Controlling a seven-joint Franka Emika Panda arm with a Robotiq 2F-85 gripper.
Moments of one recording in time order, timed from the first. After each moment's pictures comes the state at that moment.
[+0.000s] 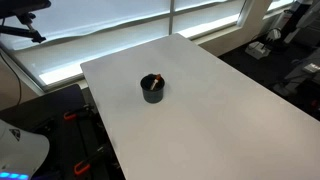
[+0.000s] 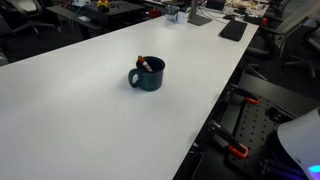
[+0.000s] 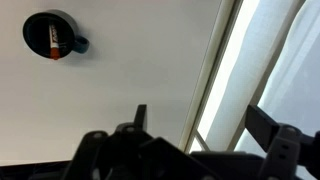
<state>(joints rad) 0.22 -0.44 0.13 -2.29 0.30 2.10 0.07</state>
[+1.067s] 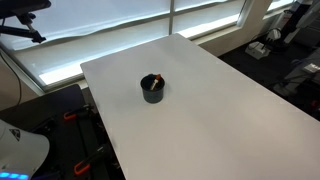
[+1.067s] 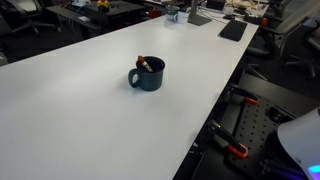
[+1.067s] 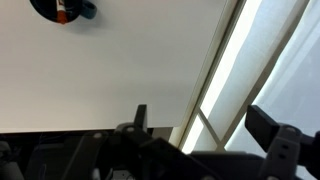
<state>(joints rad) 0.19 -0.40 0.12 -2.28 0.28 2.22 0.00</state>
